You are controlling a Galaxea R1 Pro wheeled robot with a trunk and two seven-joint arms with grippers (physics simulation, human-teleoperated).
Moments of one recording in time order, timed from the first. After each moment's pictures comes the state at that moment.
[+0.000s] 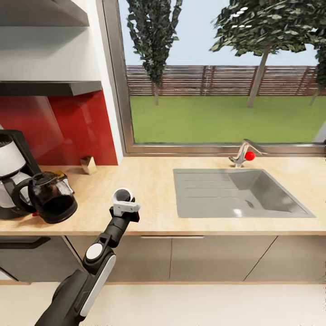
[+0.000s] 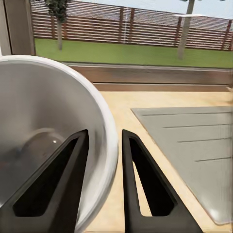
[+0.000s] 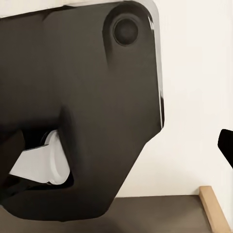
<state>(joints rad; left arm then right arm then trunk) -0.38 0.04 -0.34 -1.53 0.17 0.11 0.12 -0.07 -0.08 0.23 -0.04 -0.39 -0.04 0.18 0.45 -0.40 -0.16</state>
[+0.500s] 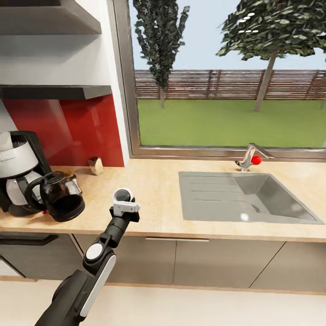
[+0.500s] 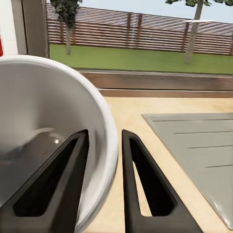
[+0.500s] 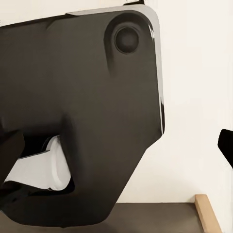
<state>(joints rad) -0.38 0.04 -0.34 -1.53 0.17 0.11 0.12 -0.07 -0.08 0.23 -0.04 -0.39 -0.04 0.18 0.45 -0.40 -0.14</state>
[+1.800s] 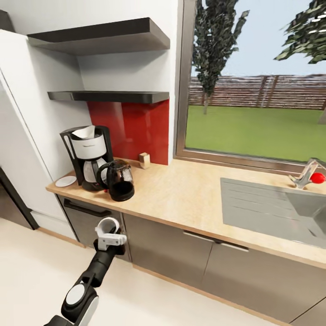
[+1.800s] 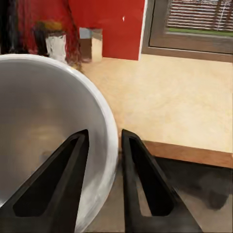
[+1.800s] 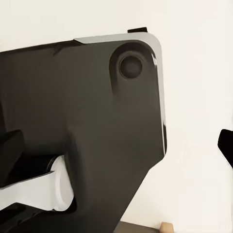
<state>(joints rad) -0.13 0.10 -0.28 -1.53 0.16 0.00 0.13 -0.07 -0.09 0.23 -0.08 -0.39 -0.04 0.19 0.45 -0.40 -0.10</state>
